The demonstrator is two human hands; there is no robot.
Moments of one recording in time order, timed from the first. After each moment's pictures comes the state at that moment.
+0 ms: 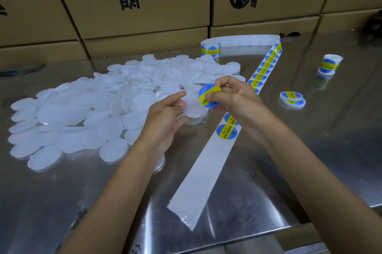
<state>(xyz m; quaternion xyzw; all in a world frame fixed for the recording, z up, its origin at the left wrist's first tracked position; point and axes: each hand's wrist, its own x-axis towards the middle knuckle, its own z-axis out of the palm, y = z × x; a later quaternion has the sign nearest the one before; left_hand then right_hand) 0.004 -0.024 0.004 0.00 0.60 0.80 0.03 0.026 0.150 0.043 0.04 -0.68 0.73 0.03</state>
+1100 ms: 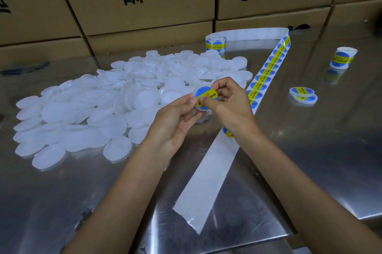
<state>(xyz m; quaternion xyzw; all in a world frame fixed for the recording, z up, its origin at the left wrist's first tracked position) 0.014 -0.016 0.009 -0.04 0.48 0.87 0.11 0.014 0.117 0.010 0.02 -0.71 0.68 0.16</state>
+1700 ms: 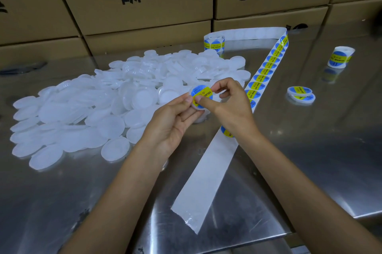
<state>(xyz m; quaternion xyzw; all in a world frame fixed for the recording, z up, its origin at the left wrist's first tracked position) 0.018 -0.017 0.013 -0.04 0.45 0.88 0.12 0.007 0.123 -0.002 0.00 -0.76 0.61 0.22</state>
